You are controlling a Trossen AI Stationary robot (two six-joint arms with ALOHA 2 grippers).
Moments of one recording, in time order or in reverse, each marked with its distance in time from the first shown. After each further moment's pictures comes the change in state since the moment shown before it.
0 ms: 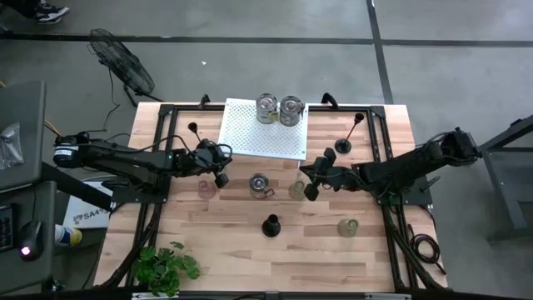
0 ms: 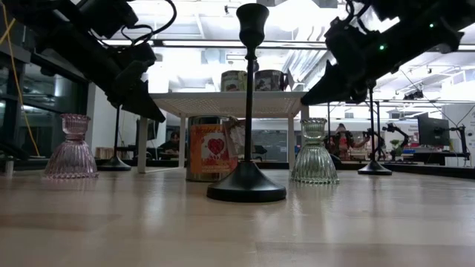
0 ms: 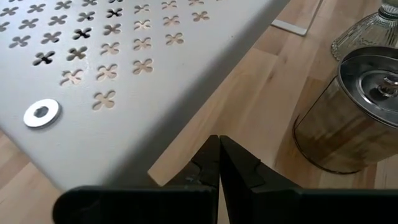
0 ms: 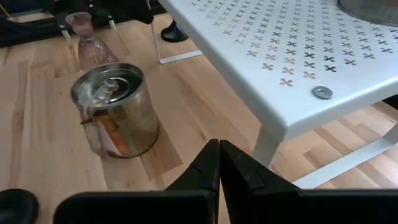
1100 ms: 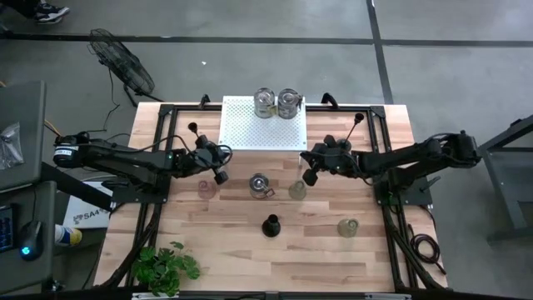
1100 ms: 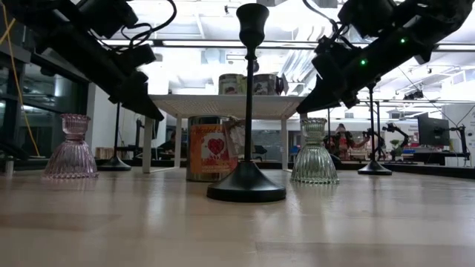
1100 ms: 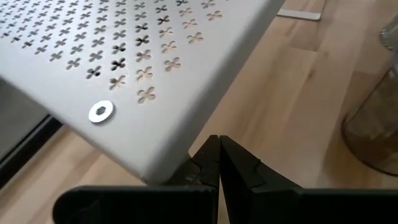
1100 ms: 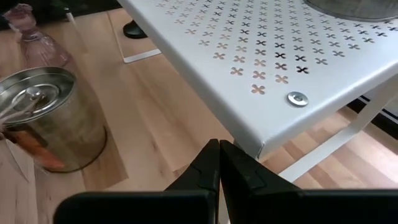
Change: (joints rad) left arm 0.001 0.000 0.000 -0.003 -0.139 0.121; right arm -0.211 0.000 0.000 0.008 -0.127 -0.123
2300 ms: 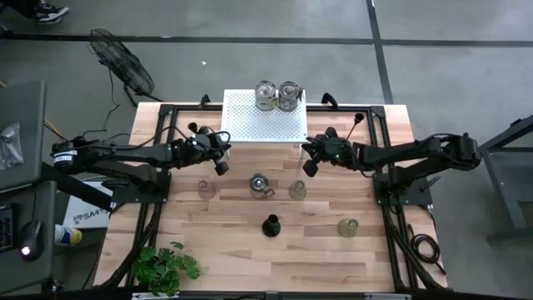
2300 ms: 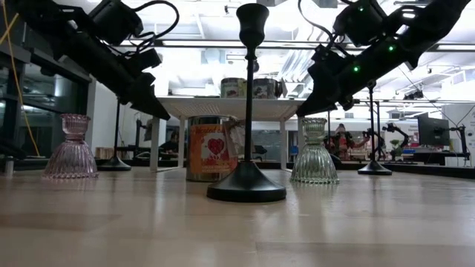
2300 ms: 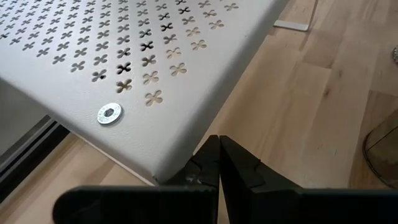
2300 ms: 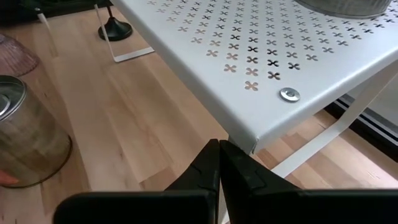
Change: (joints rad) left arm 0.196 0.000 0.000 0.079 0.191 0.107; right arm -0.140 0.000 0.000 0.016 -0.079 -0.062
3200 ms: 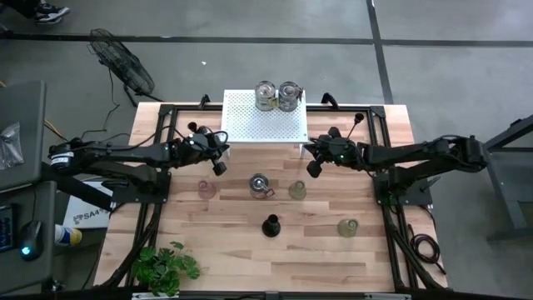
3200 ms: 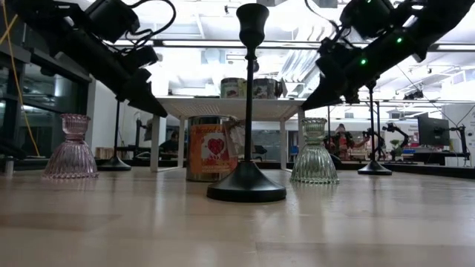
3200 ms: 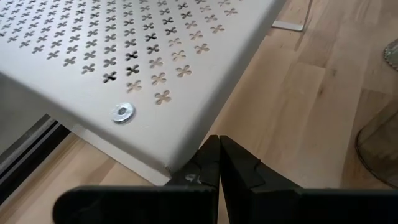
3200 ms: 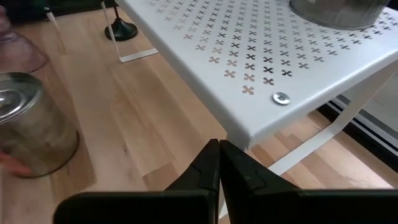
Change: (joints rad) left arm 0.000 -0.050 0.000 -0.048 0.017 0.005; right arm 0.028 -0.090 0.000 -0.093 -0.001 -0.015
